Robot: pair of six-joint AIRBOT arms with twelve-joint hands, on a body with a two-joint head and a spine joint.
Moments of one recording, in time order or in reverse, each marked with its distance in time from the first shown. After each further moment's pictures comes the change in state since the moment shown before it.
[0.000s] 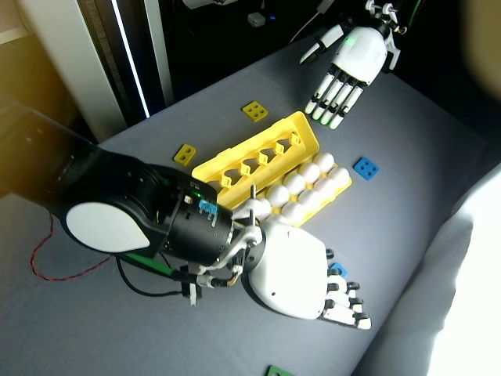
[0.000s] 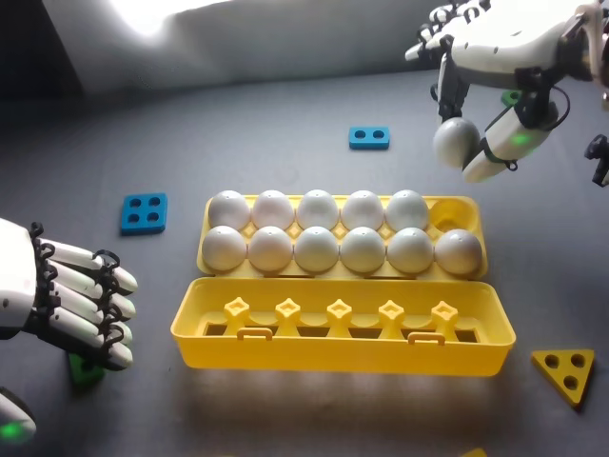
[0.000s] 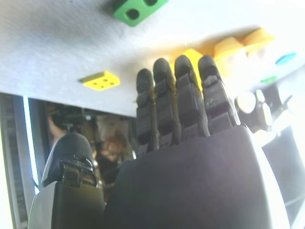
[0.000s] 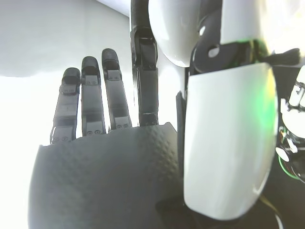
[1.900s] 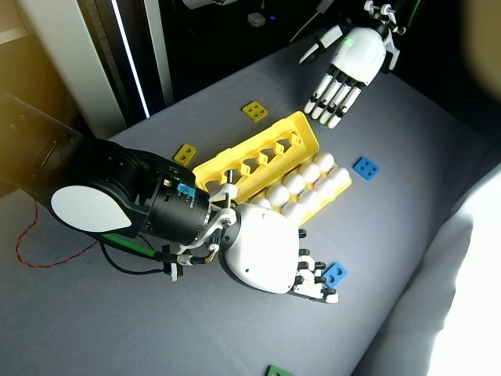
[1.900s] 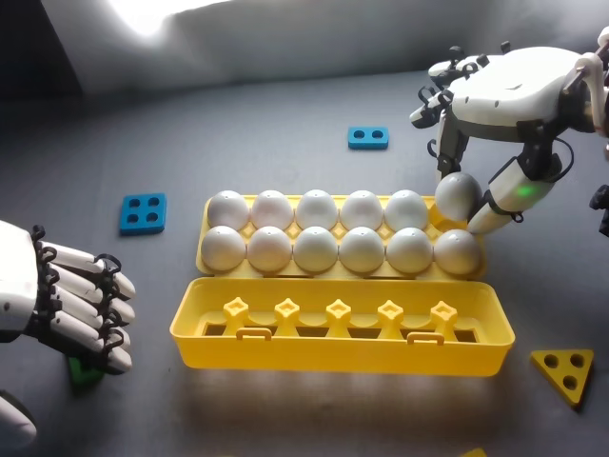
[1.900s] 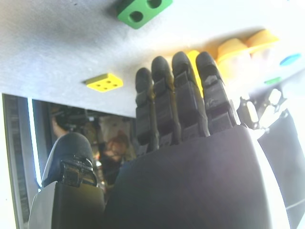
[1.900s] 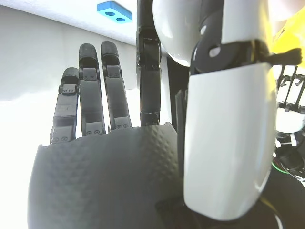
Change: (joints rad) left arm 0.000 0.000 -0.005 0.006 0.001 0.000; right arm -0.082 0.025 -0.077 0.026 0.001 0.012
